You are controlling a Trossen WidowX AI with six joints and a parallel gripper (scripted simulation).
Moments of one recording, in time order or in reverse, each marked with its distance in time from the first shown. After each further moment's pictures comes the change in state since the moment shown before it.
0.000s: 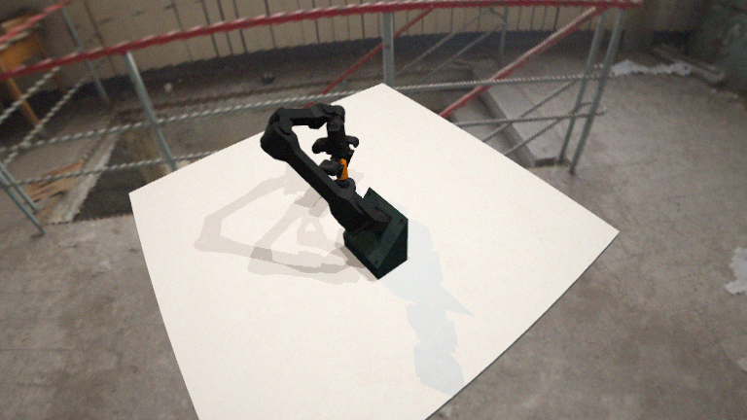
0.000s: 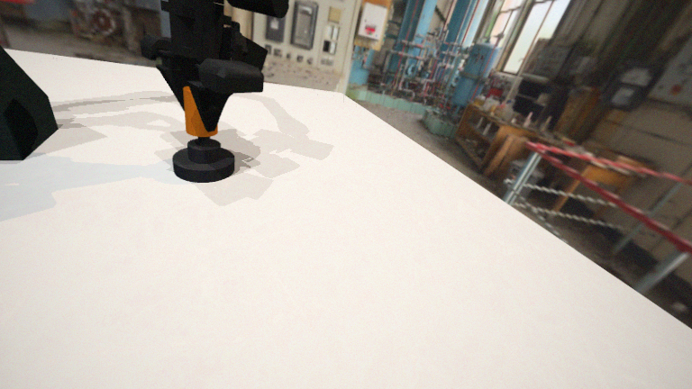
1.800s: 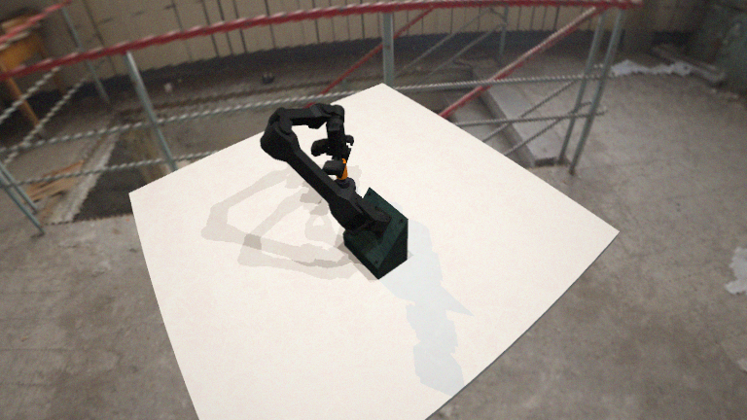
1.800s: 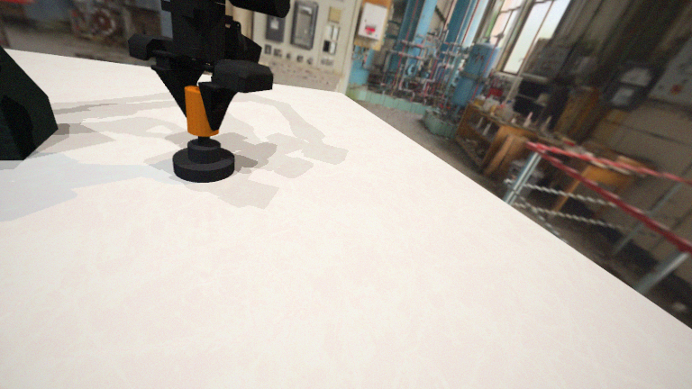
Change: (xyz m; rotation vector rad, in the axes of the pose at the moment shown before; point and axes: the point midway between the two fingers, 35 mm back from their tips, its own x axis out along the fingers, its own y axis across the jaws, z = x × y) arm -0.001 -0.001 0.002 -0.223 0.000 -0.002
